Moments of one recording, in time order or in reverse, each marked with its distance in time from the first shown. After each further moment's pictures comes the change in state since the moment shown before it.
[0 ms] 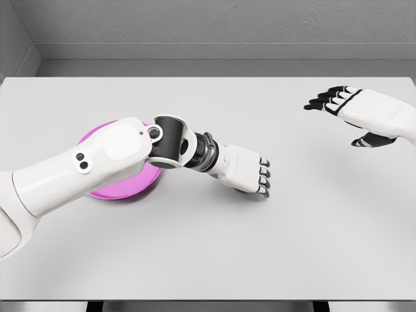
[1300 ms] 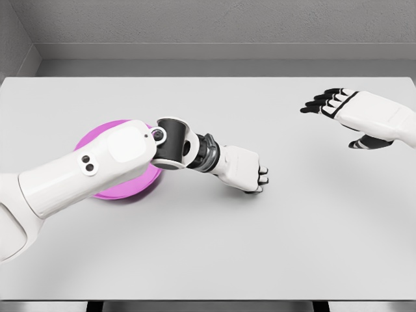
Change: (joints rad) left arm 0.011 -0.020 -0.003 0.037 -0.044 0.007 0.005; right arm 0.011 0.000 -0.002 -0.025 0.000 -0.008 0.000
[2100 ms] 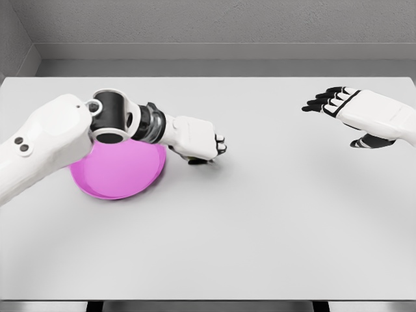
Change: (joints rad) left arm -0.006 0.224 0.125 -0.017 0.198 -0.007 -0.011; right arm 0.005 0.000 -0.012 -0.002 0.000 0.000 0.000
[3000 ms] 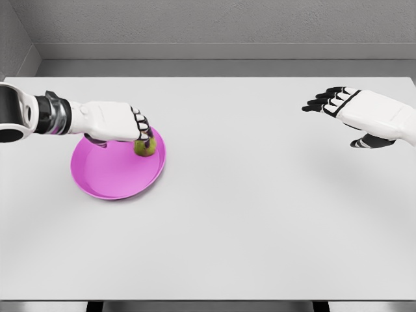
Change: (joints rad) left arm 0.094 0.339 0.154 -0.127 0.057 0.000 0.001; right arm 0.000 0.000 0.000 0.000 0.000 0.000 0.000
